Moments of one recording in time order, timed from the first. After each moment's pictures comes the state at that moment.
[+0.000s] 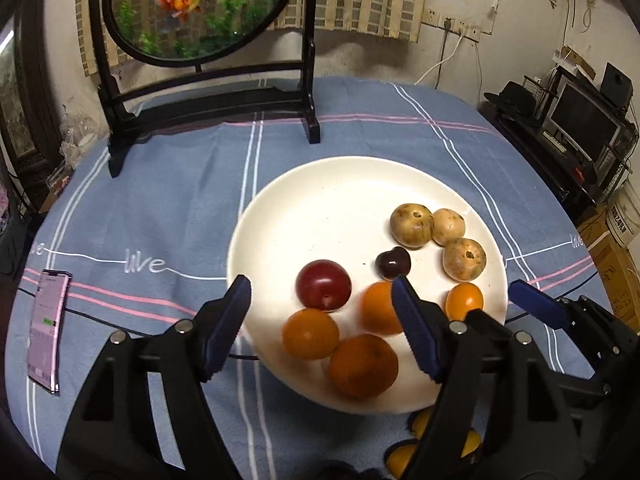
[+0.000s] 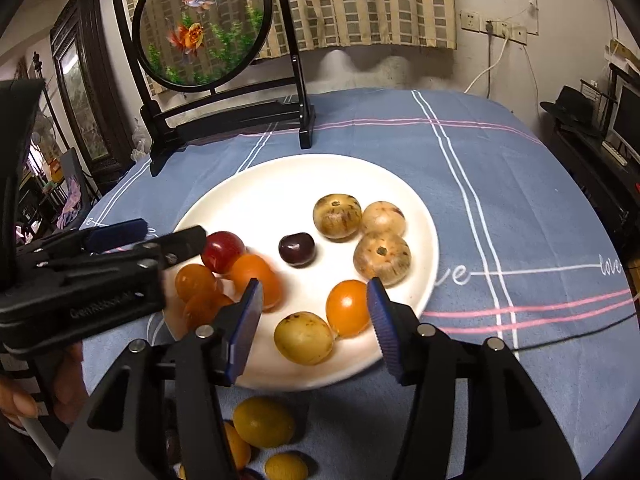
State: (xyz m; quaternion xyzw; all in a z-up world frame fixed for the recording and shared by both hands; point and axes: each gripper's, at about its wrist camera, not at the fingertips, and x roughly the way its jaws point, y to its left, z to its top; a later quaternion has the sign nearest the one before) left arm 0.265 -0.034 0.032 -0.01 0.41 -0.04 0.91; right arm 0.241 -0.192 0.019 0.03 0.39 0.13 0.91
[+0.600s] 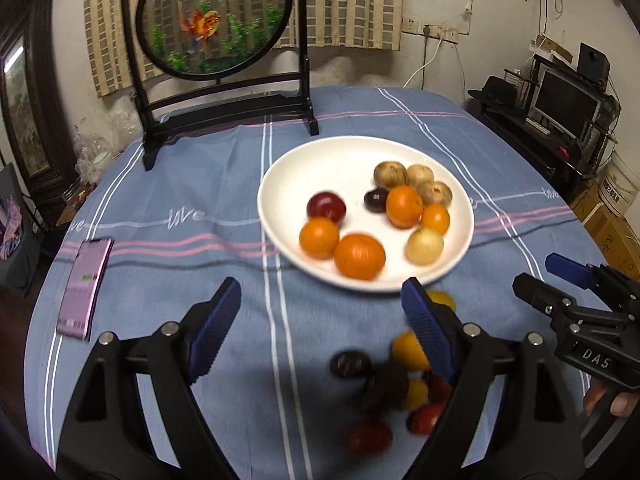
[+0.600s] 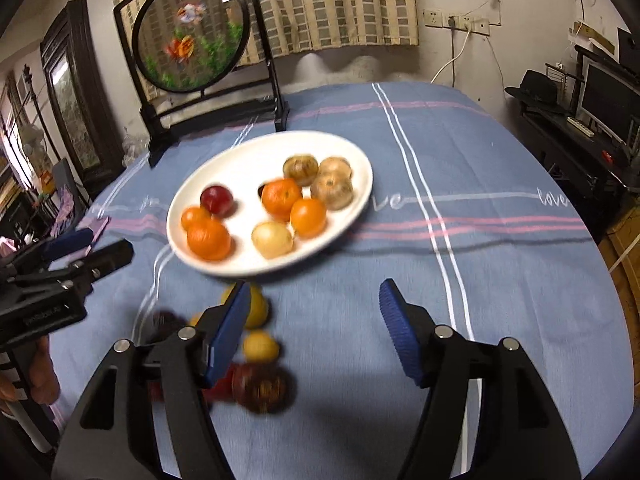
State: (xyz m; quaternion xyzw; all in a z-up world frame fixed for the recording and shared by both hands) left arm 0.150 -0.027 0.040 0.02 0.38 -0.05 0.92; right arm 0.146 -0.227 0.016 0.05 0.39 0.10 0.91
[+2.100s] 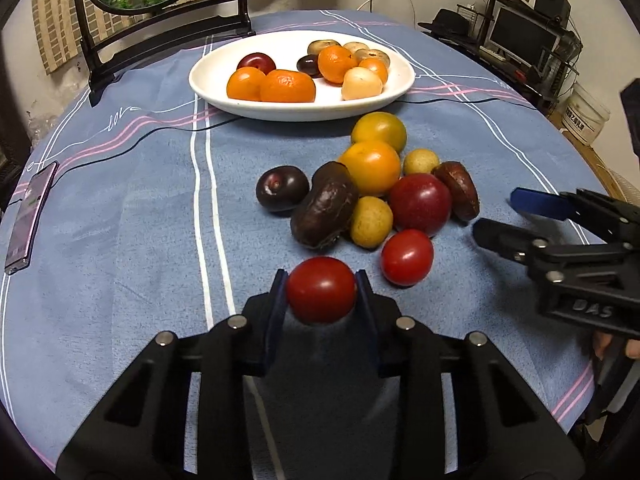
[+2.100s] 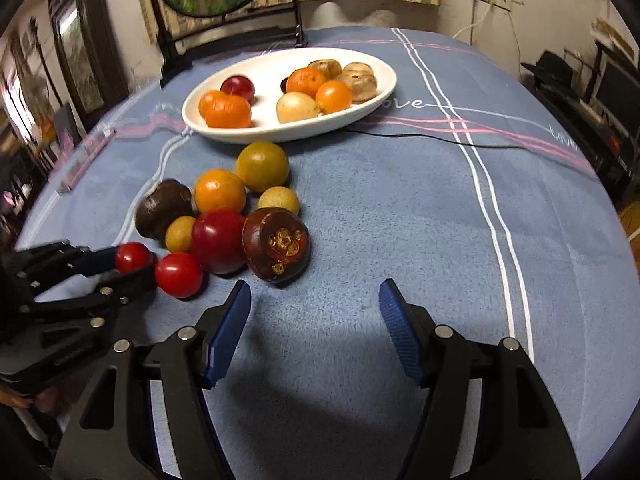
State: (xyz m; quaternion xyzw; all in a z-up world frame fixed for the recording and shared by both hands) left arm 0.088 -0.043 -0.042 0.05 0.46 -0.14 0.87; right arm 0.098 -0.205 -0.035 -0.01 0.46 0.11 0.88
